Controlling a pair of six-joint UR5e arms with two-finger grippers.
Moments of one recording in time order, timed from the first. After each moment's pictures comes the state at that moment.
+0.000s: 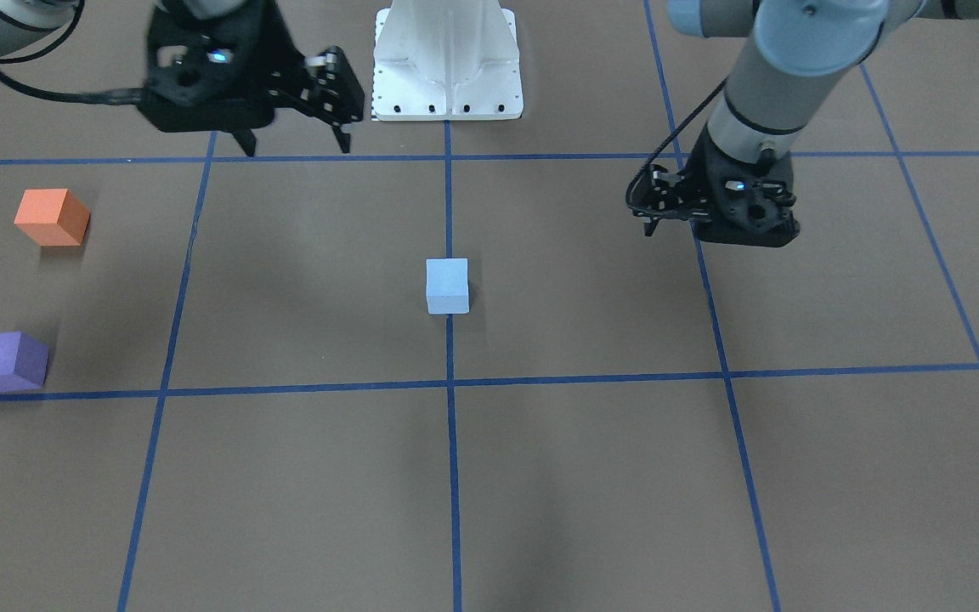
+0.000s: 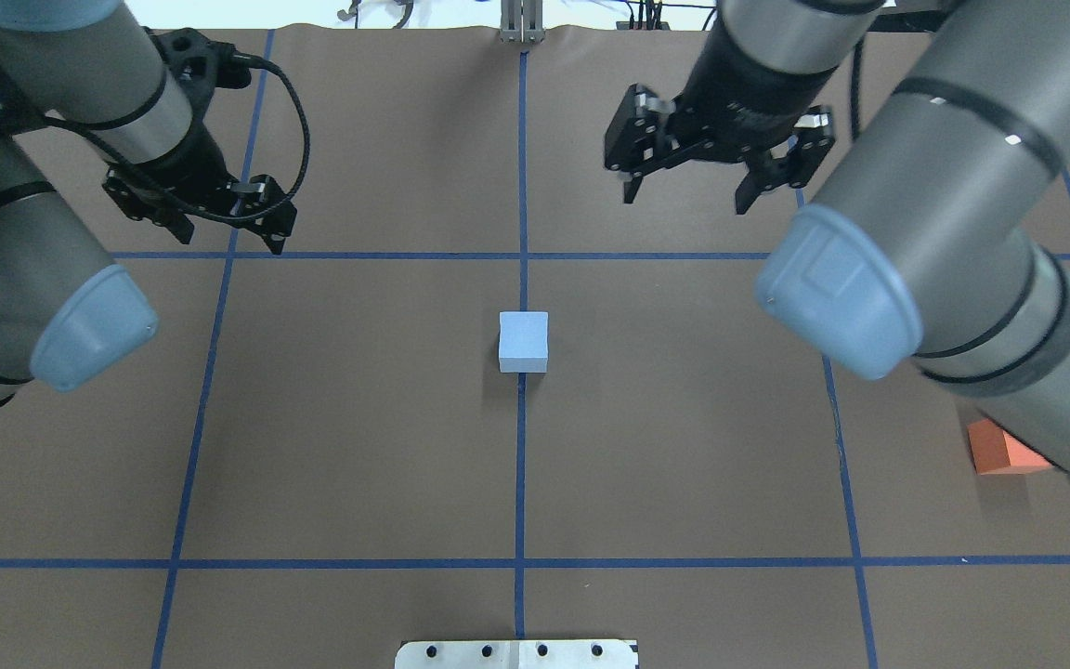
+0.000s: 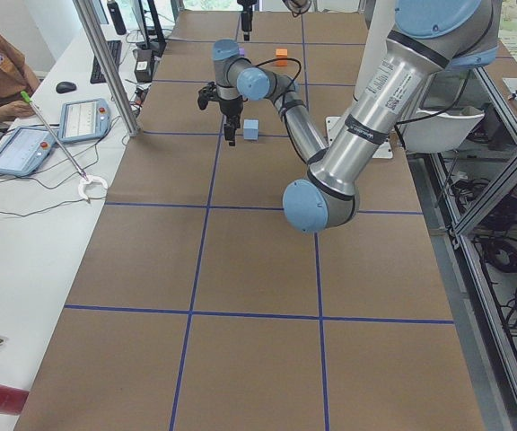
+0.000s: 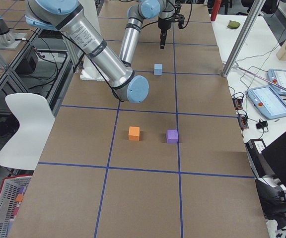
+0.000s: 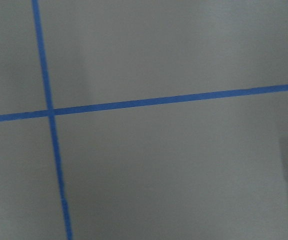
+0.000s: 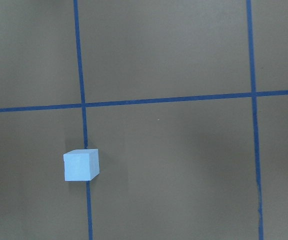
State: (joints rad) left arm -0.91 -2.08 -1.95 -1.23 -2.15 -0.69; right arm 0.80 -0.71 1.94 -2.11 2.15 1.04
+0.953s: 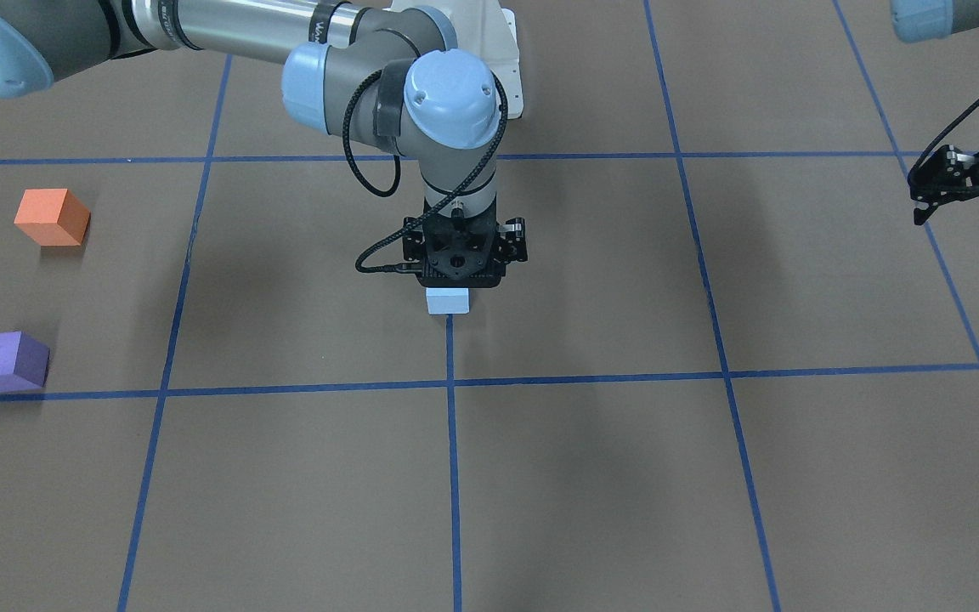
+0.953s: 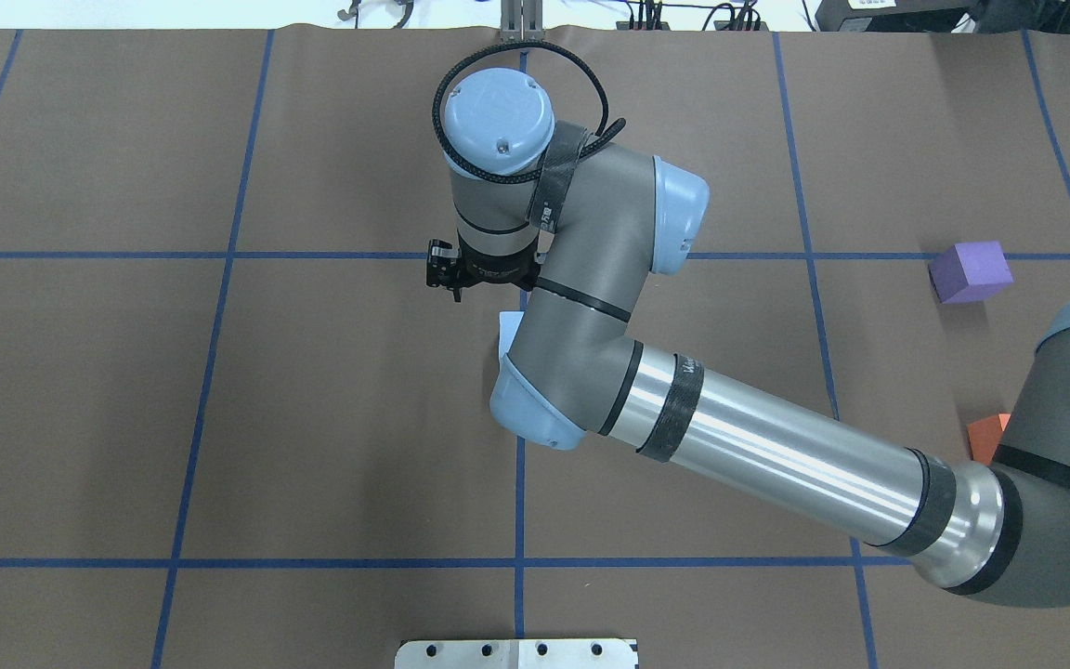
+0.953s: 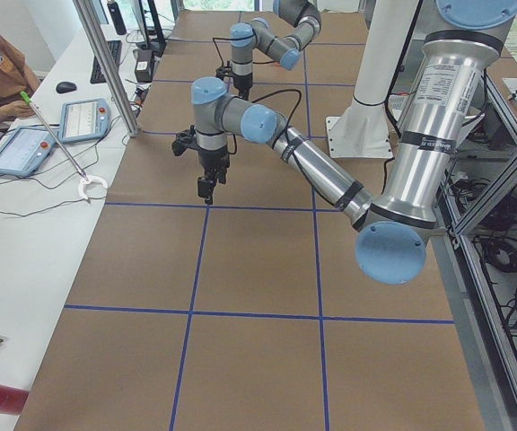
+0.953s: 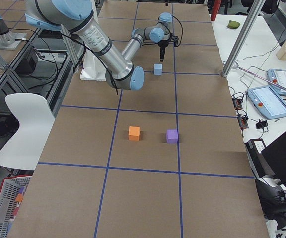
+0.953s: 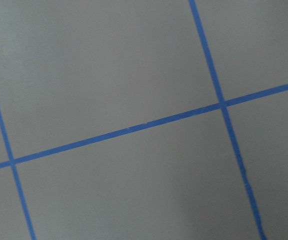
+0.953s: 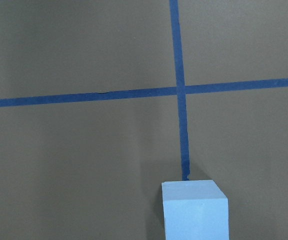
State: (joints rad) left arm -1.25 -1.78 -1.99 -1.23 -2.15 -0.10; right arm 0.56 -0.60 1.38 -1.63 1.95 1.22
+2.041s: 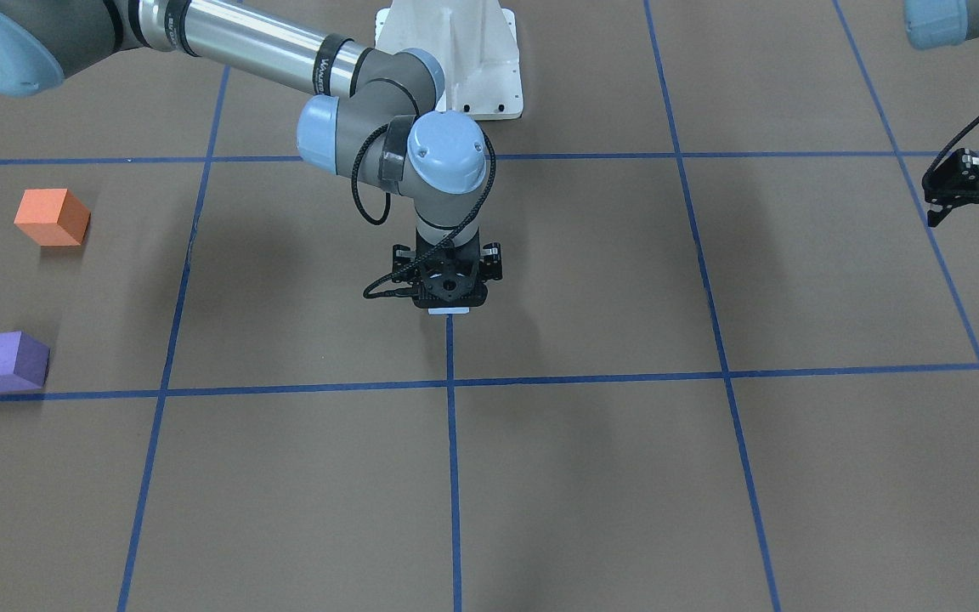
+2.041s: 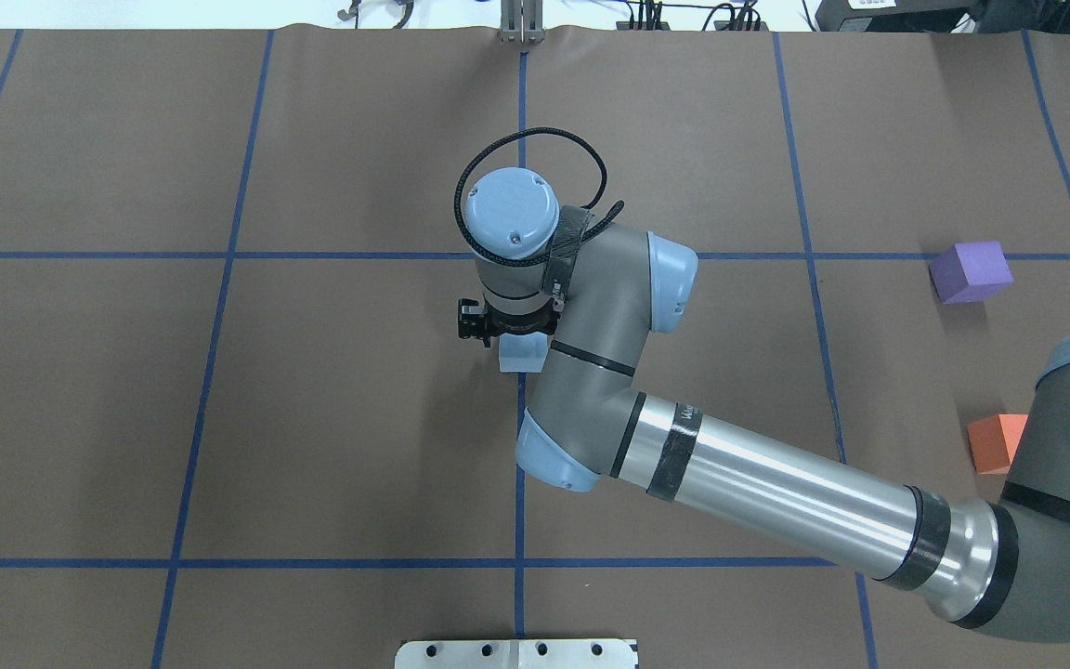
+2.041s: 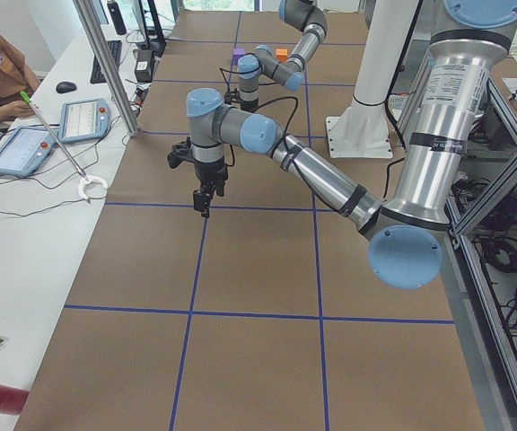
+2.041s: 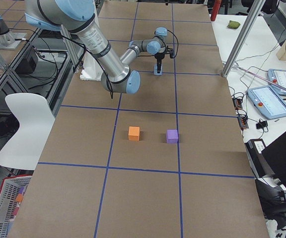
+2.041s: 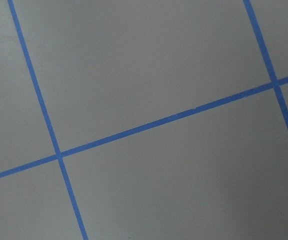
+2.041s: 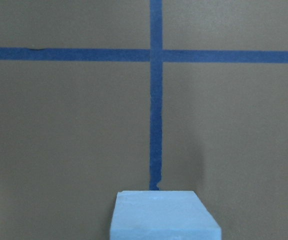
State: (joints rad) left arm -1.26 -1.77 -1.97 -1.24 -2.15 -0.09; right arm 0.51 -0.65 1.29 -1.52 1.89 1.18
